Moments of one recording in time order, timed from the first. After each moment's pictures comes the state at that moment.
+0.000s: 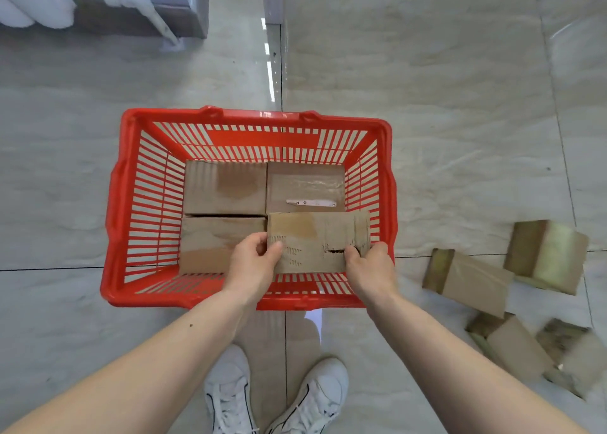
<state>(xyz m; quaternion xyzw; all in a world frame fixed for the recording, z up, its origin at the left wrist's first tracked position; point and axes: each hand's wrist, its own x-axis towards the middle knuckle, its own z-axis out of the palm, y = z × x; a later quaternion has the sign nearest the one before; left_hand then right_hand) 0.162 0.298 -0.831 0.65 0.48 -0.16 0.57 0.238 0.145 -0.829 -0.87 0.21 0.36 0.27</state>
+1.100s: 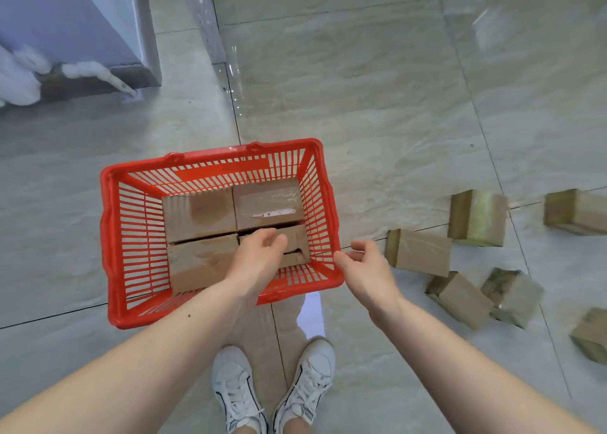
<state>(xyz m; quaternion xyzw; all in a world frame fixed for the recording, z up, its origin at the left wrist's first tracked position) 0.210 0.251 -0.712 0.70 0.40 -0.26 0.53 0.237 0.087 -0.707 -0.79 0.27 0.36 0.43</state>
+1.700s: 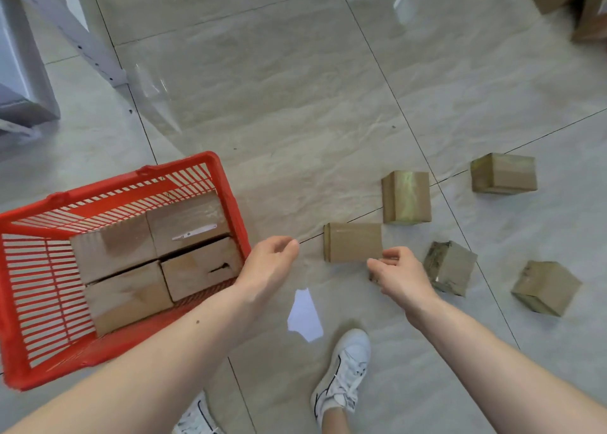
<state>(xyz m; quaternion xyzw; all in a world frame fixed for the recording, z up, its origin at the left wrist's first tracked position) 0.266 0.083 -0.703 0.70 0.33 -0.33 0.54 0.264 -0.120 -0.710 -0.78 0.38 0.32 0.37</state>
